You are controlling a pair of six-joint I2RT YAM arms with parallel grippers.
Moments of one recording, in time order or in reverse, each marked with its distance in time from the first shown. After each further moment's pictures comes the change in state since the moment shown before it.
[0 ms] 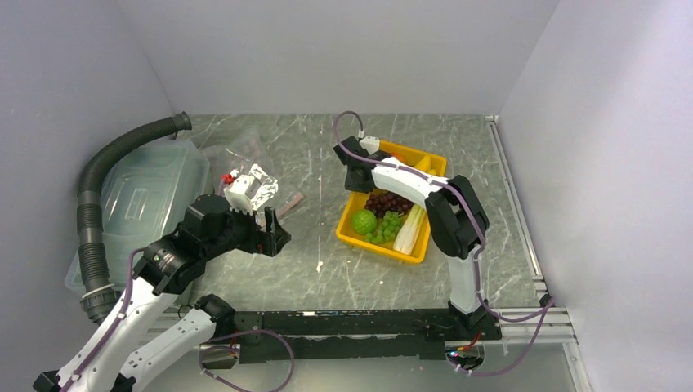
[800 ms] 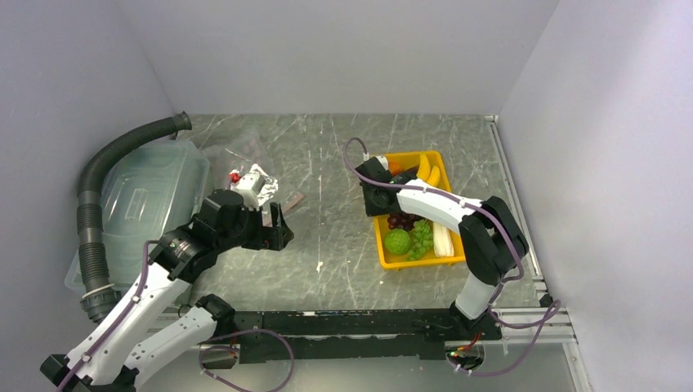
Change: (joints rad) left arm 0.000 0.077 -0.021 0.001 -0.051 -0.086; right arm 0.012 -0.316 -0.399 0.050 -0.122 -0.317
